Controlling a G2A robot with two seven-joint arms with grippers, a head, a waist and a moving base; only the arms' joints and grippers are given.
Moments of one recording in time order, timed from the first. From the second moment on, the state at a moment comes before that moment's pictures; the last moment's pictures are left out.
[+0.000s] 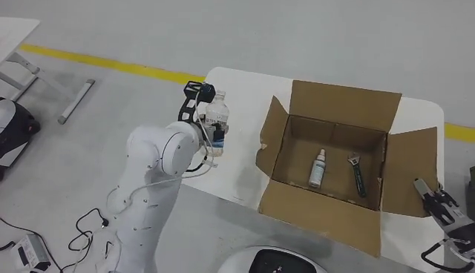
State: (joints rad) left arm 1.12 -1.25 -1.57 -2.11 1.28 0.14 -1.54; right arm -1.56 -1.08 1.72 -1.84 -0.34 -0.35 0.52
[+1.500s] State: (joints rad) left arm 1.09 -1.22 -1.29 -1.56 1.36 0.06 -1.31; right arm -1.54 -1.06 1.73 -1.79 -0.27 -0.40 0.56
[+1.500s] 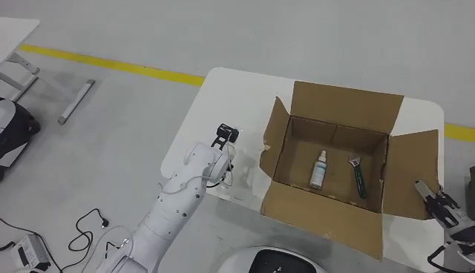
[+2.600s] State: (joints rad) left arm 1.01 -1.24 -1.26 -1.41 1.33 0.08 -1.29; right arm -1.53 -1.05 1.71 -1.78 -0.28 -0.39 0.56
